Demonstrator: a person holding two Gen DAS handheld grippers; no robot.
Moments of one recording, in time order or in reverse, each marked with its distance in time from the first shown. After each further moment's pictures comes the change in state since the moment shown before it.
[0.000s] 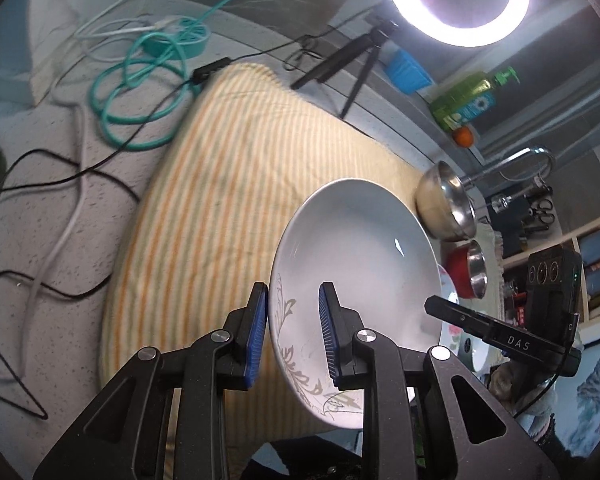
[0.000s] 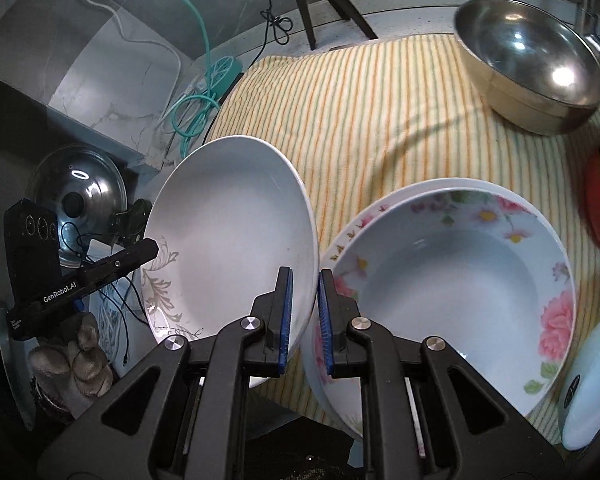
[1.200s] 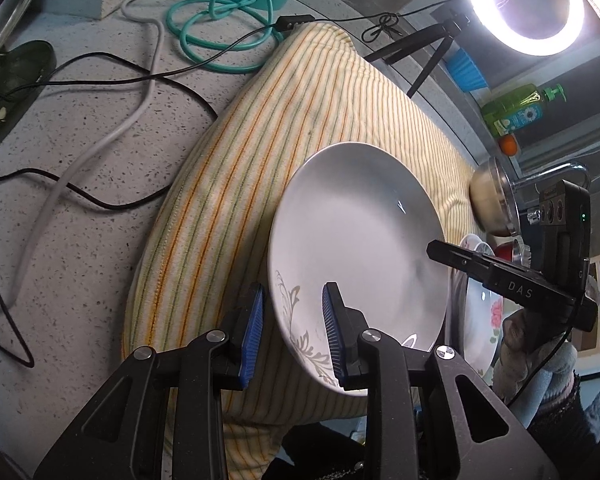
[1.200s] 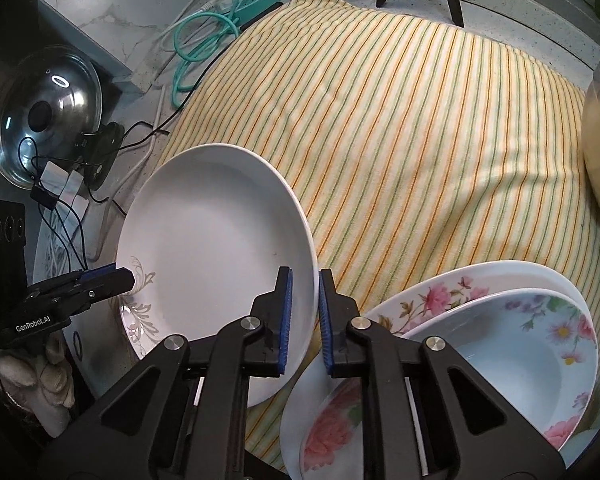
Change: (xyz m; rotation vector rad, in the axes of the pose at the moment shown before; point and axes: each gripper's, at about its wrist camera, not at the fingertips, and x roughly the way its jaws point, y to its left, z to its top) left arm 0.014 0.057 -0.049 -0.161 0.026 0.085; right arm 0.094 0.041 0.029 -0.299 0.182 -0.105
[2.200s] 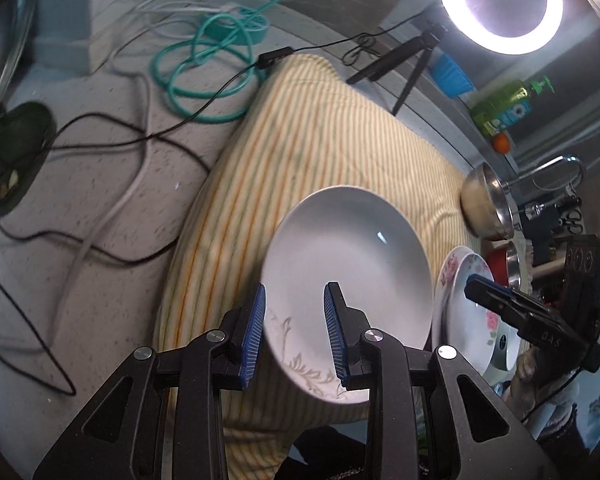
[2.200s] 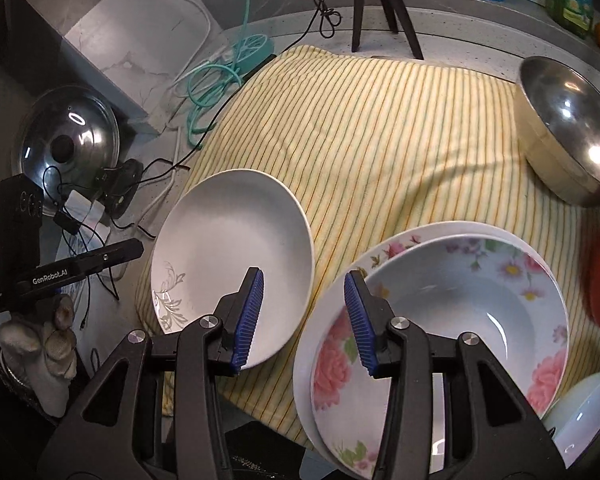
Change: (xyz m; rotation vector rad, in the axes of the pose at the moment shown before) left arm -0.024 -0.015 0.021 0.068 -0.040 0.035; right arm -0.058 -0.002 -0.035 0.049 -0.145 0.009
